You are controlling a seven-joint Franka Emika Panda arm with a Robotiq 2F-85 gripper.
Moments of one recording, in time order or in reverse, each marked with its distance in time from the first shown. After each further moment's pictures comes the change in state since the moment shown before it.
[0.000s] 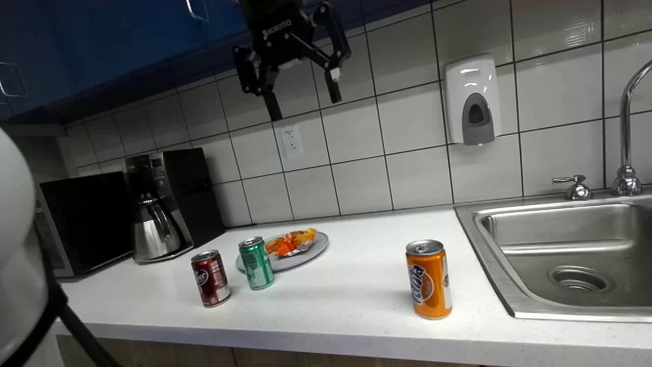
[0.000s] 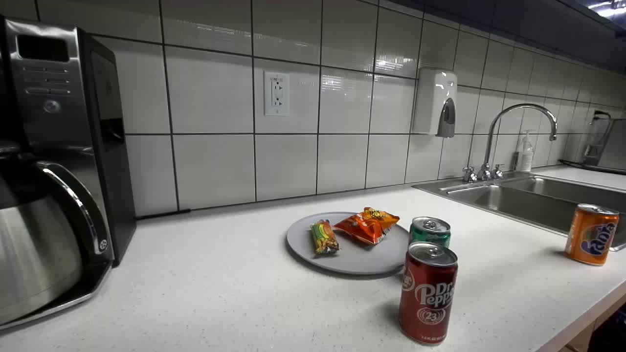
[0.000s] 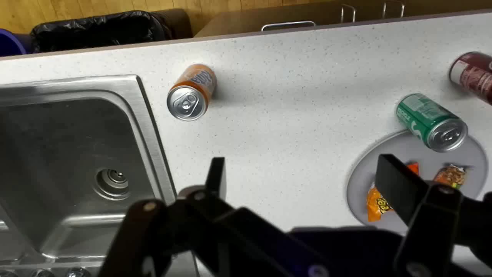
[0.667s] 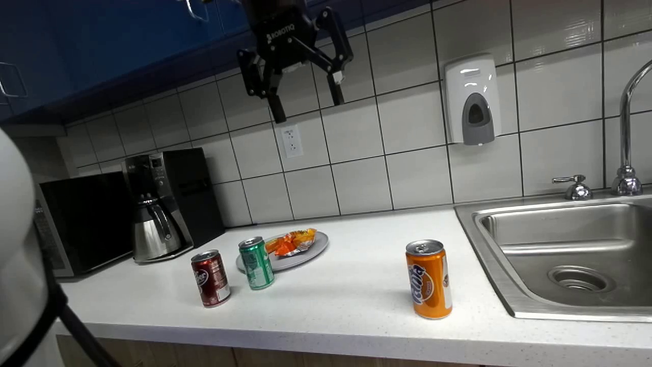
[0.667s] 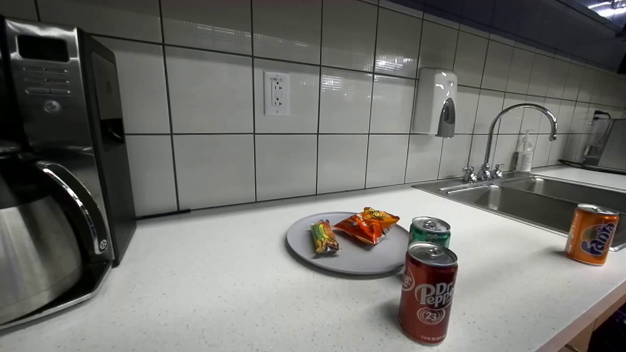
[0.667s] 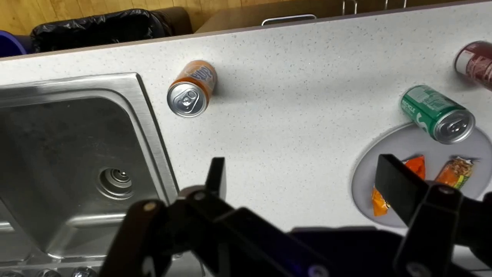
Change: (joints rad) arm 0.000 0.021 0.002 0.000 0.001 0.029 0.026
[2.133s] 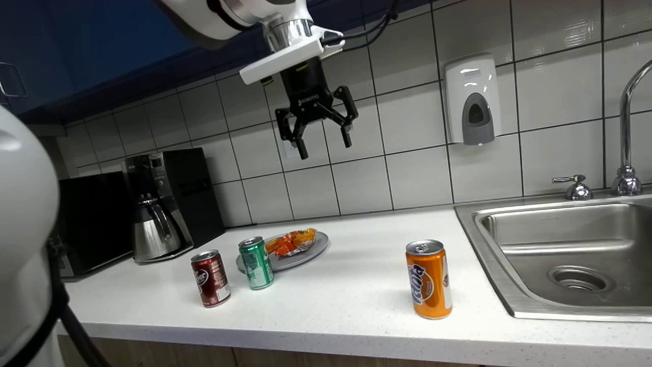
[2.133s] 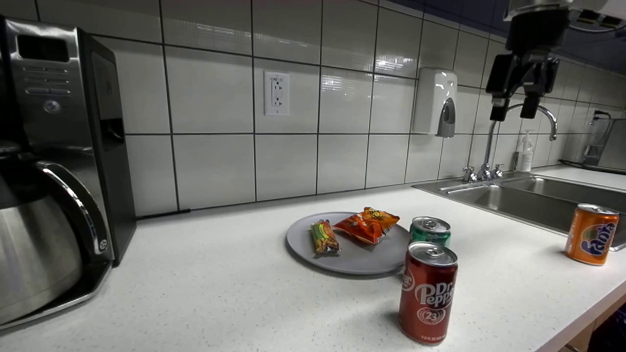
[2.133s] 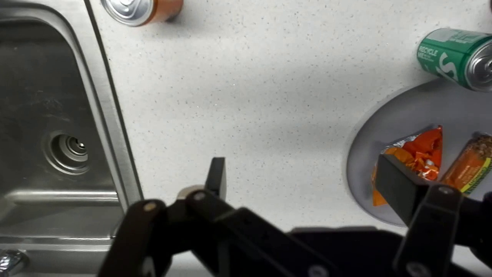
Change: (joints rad) arm 0.091 0.492 0.070 0.199 0.046 0.227 0.049
